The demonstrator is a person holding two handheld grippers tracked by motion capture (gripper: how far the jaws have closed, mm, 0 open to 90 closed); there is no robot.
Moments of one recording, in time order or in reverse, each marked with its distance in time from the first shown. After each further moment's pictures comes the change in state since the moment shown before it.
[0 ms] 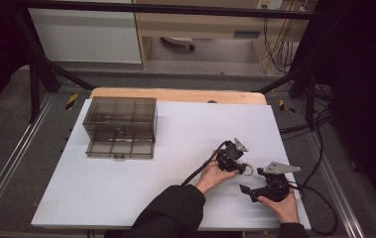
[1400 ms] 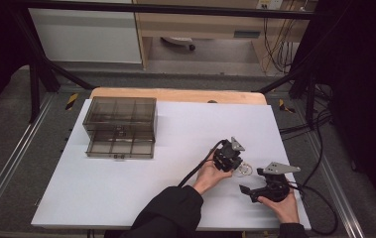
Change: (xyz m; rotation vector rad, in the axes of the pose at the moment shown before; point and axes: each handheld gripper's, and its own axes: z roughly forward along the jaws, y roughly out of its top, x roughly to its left) left arm 0.005 -0.003 -0.024 -0.033 -0.006 0.008; right arm 0.000 0.000 0.000 0.001 0.005 -0.006
